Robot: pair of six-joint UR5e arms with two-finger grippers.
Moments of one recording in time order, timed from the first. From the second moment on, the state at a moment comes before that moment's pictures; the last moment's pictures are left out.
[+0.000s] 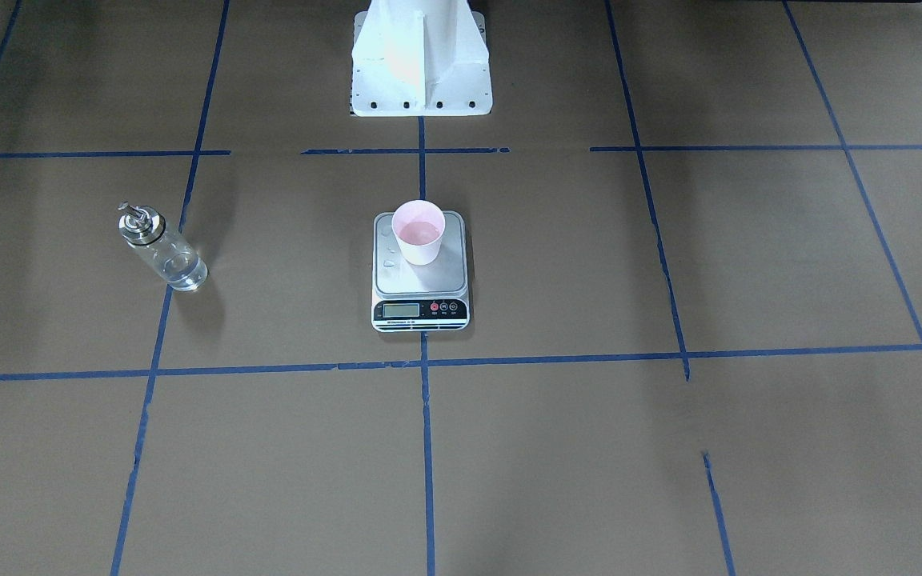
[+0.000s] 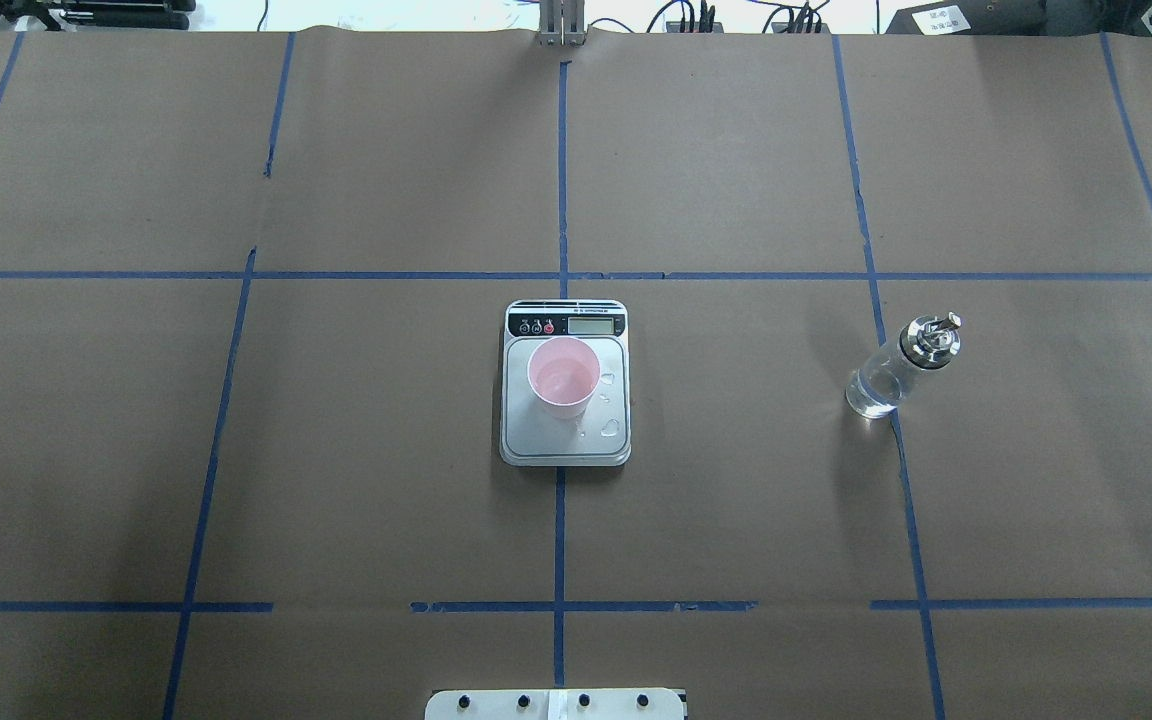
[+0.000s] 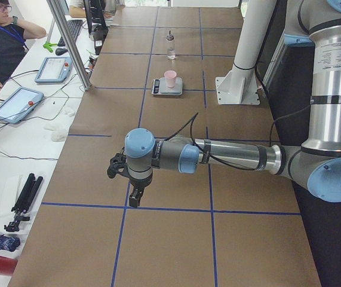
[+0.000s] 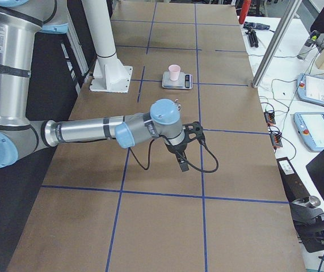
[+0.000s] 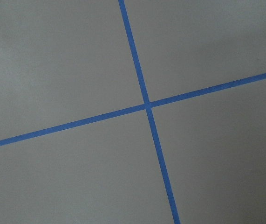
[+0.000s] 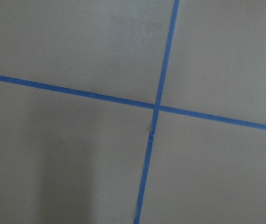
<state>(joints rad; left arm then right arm) -1.58 -1.53 -1.70 -1.63 -2.31 0.15 1.55 -1.63 1.84 -1.67 2.26 -0.05</state>
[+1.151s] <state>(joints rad) -1.58 -1.53 -1.69 -1.62 -2.31 0.15 1.55 -1.59 1.67 -1.76 2.31 -0.08</state>
